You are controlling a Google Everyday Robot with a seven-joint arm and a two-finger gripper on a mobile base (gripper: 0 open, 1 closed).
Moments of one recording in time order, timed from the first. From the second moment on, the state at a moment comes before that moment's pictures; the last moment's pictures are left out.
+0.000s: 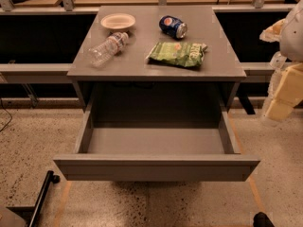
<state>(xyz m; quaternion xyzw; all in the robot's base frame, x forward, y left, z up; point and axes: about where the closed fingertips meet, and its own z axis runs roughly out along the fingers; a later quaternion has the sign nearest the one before) 0.438 -0.213 0.990 -0.60 0.78 -0.05 0.18</state>
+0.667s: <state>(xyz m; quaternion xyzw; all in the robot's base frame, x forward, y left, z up) 0.463 -0.208 0.987 -0.60 0.77 -0.04 0.21</state>
